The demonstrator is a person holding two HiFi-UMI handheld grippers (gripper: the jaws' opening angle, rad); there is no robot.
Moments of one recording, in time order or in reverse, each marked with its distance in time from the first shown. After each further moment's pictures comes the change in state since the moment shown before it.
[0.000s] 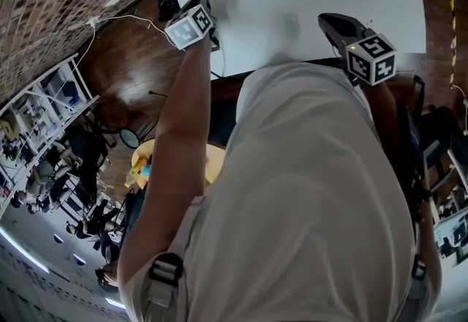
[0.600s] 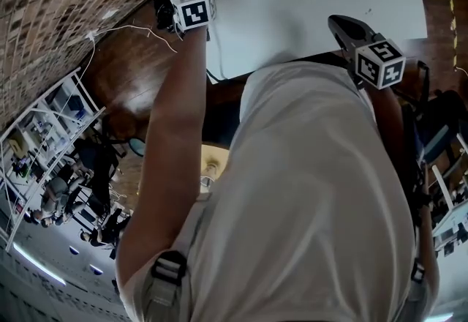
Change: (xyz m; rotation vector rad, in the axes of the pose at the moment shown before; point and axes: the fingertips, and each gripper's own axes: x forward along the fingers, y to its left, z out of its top) left arm 0.043 -0.022 0.022 0.436 0.126 0.038; right arm -0.030 -0.013 -0.019 0.109 -0.050 -0.112
